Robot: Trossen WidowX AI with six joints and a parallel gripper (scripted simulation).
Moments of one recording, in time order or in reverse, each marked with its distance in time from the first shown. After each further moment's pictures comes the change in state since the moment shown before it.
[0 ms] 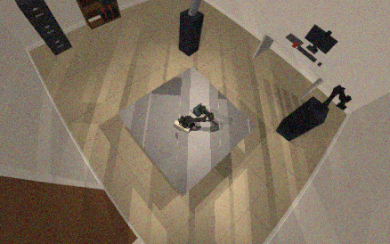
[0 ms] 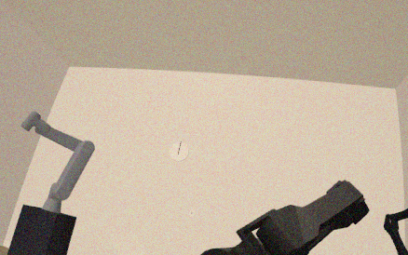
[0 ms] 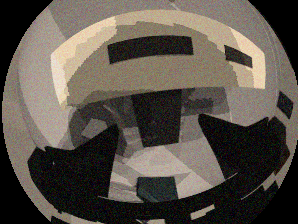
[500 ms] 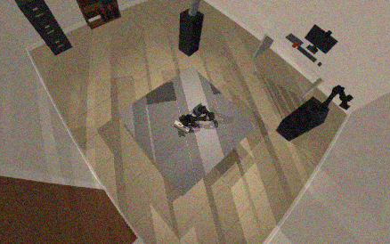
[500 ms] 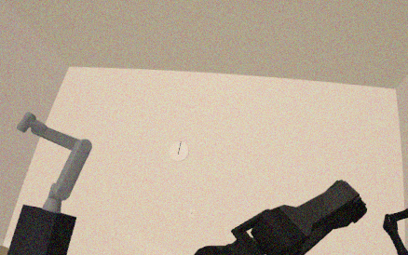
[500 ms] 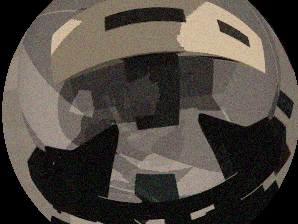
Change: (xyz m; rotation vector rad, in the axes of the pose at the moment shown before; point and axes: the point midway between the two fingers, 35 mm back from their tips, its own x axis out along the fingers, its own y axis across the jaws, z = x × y) arm 0.001 -0.001 -0.019 0.001 -0.001 0.002
